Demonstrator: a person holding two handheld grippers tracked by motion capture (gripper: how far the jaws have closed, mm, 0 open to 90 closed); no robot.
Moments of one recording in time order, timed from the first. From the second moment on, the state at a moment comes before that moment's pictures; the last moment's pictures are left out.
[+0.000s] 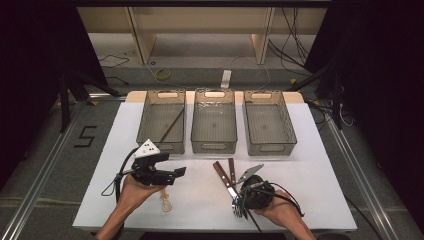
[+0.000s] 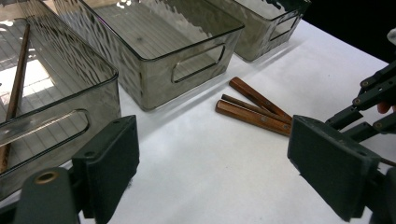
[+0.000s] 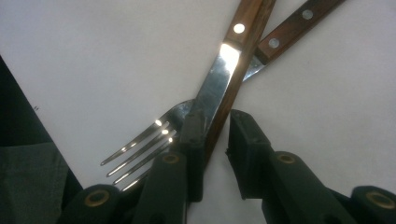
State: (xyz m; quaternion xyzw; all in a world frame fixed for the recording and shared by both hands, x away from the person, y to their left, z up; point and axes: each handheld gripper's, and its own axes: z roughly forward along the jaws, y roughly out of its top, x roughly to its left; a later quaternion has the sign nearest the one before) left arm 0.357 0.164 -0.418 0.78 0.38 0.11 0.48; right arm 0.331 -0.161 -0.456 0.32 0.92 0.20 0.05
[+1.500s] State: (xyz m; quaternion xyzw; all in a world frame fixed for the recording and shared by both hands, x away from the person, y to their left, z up) left arm 0.350 0.132 -0.422 0.85 0.30 0.11 0.42; right arm 0.334 -0.151 -0.426 0.23 0.95 0.18 0.07
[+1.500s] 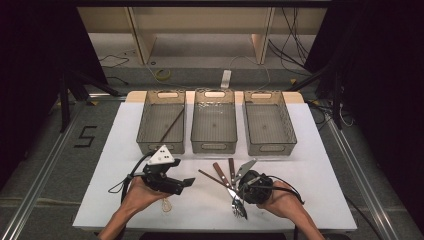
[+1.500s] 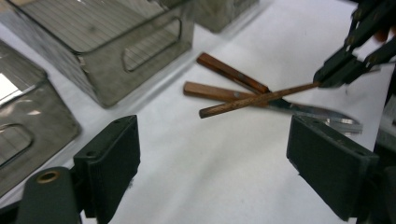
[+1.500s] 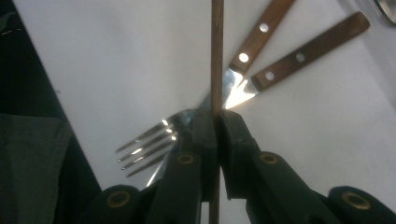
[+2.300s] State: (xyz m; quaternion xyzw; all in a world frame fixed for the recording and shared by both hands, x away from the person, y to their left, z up) left arm 0.338 0.097 -0.427 0.91 0.21 0.10 0.33; right arm 0.322 -0.128 -0.414 0.14 0.97 0.18 0.08
